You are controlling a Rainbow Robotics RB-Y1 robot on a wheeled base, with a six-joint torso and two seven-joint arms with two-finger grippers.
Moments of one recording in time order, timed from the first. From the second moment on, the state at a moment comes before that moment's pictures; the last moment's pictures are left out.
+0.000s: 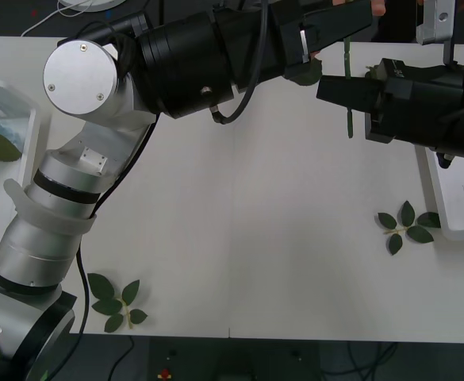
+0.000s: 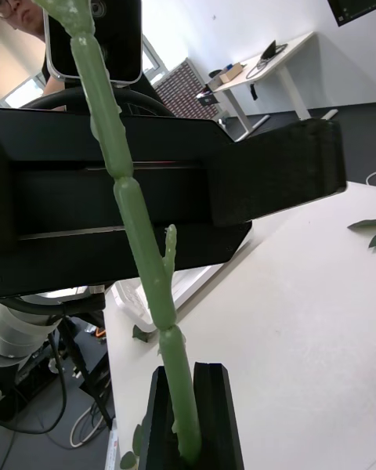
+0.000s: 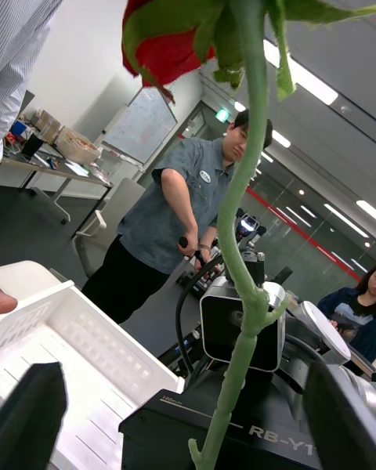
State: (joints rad) right arm -0.33 -0.98 0.18 -1.96 -2.25 0.73 2.34; left arm -0.67 0.23 -0.24 -1.74 1.72 0.77 -2.10
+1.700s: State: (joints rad) right arm -0.41 -0.94 0.07 -1.78 -1.71 0.34 2.39; left arm -0.67 0.23 -0.25 -1.74 1.72 0.77 -2.10
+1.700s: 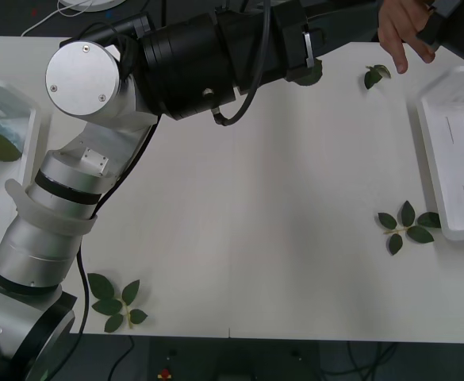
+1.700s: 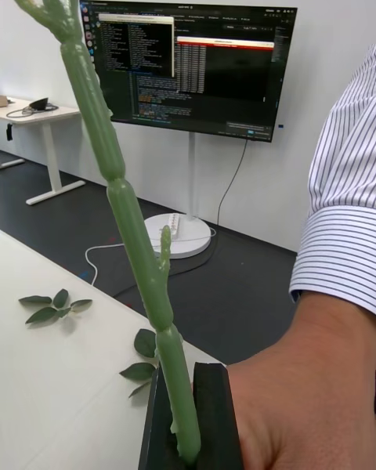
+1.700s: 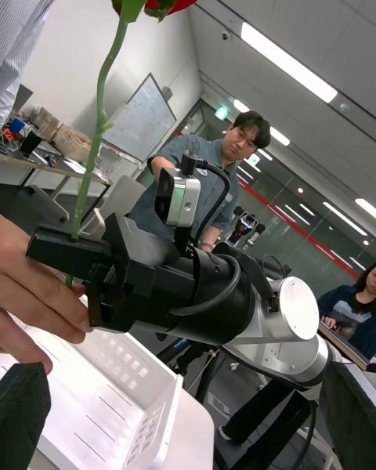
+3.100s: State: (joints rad) right arm -0.41 -0.93 0.01 -1.76 -1.79 0.61 2.39; left arm -0.68 0.33 -0.27 -1.74 1.79 0.77 -2.10
